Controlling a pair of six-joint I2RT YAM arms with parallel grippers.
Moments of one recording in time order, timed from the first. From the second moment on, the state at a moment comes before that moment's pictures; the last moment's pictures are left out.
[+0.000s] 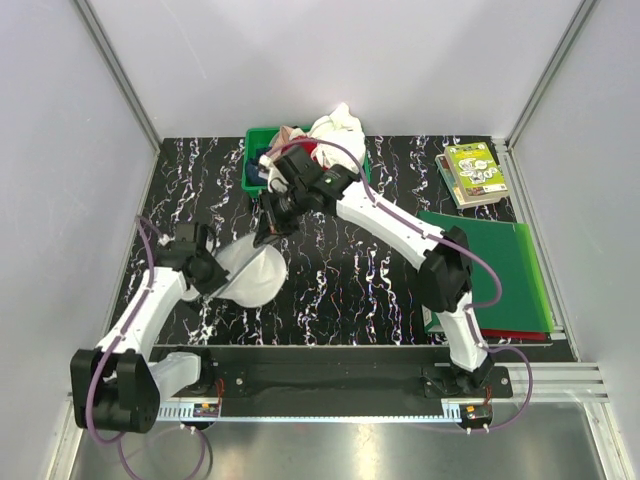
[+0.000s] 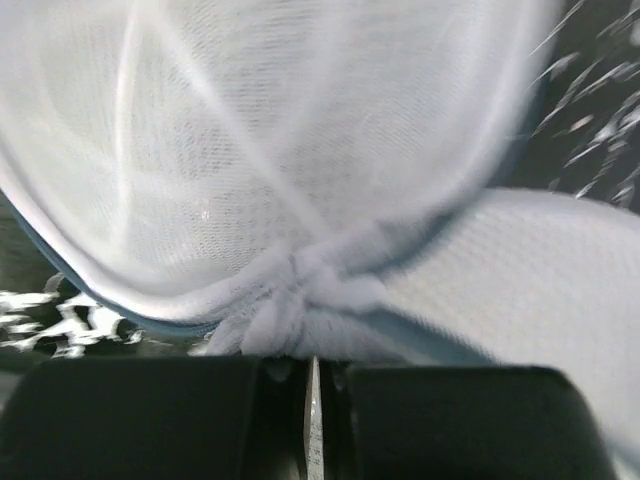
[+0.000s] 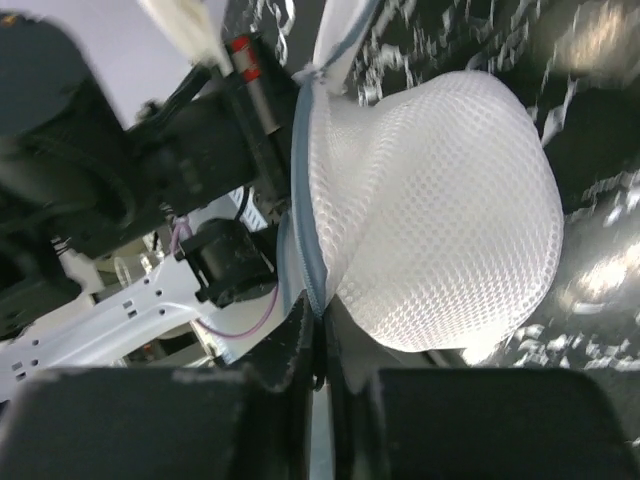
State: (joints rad) left arm -0.07 1.10 0.68 -0.76 0.00 -0.80; right arm 0.86 2.10 2.06 -0.79 -0.57 0.66
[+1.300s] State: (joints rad) left arm -0.36 1.87 1.57 -0.11 0.07 -0.49; right arm 0.53 1.53 1.62 -1.12 0.07 0.53
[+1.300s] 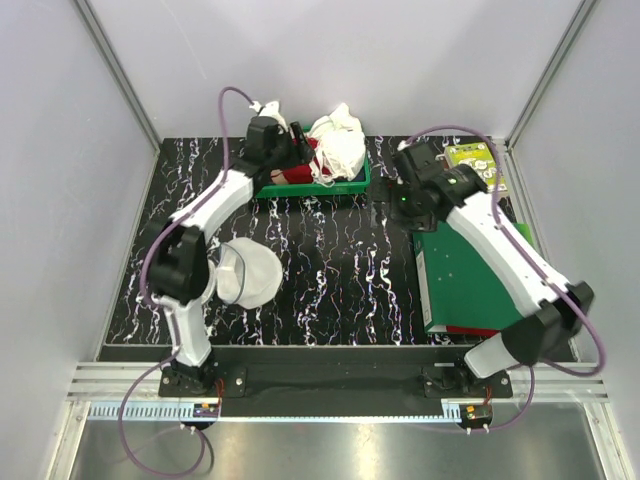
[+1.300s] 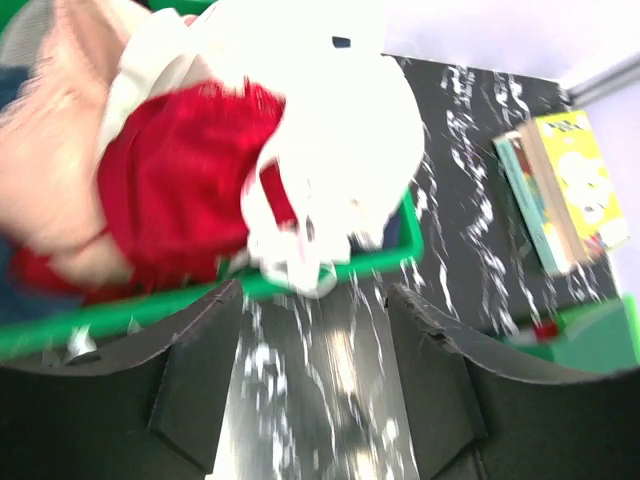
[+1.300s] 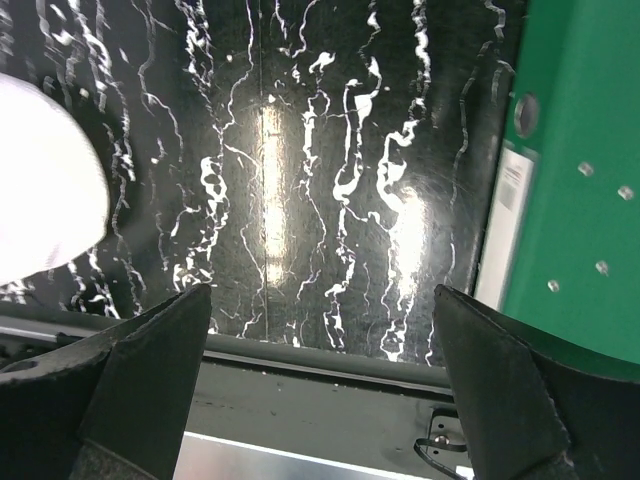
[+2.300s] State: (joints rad) left arm -0.52 1.84 1.87 -0.30 -0.03 -0.41; right arm 0.50 1.23 1.46 -1.13 0.09 0.60
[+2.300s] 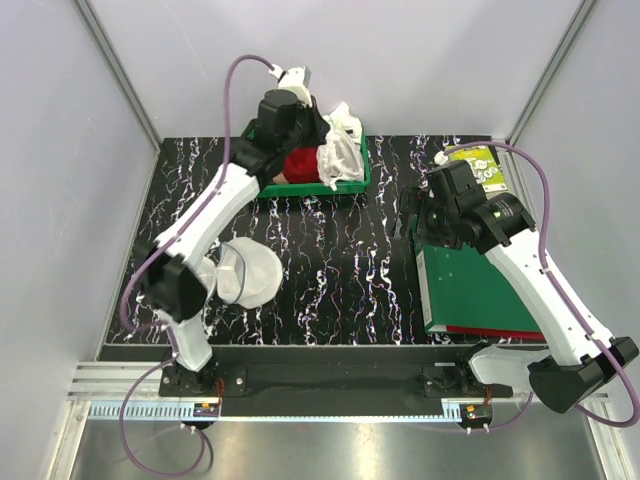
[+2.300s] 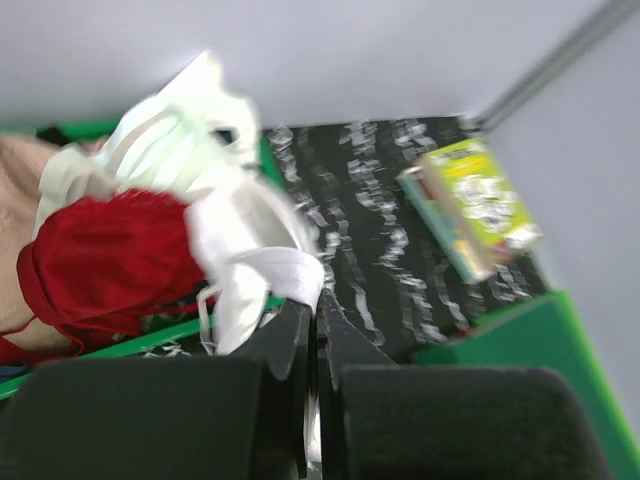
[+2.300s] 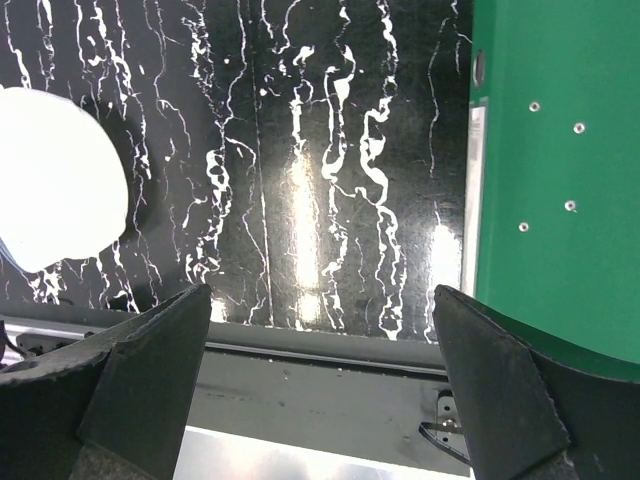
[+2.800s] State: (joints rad) left arm -0.60 1.18 1.42 -0.54 0.18 -0.45; right arm 0.50 1.23 1.29 -1.01 -0.10 0.61
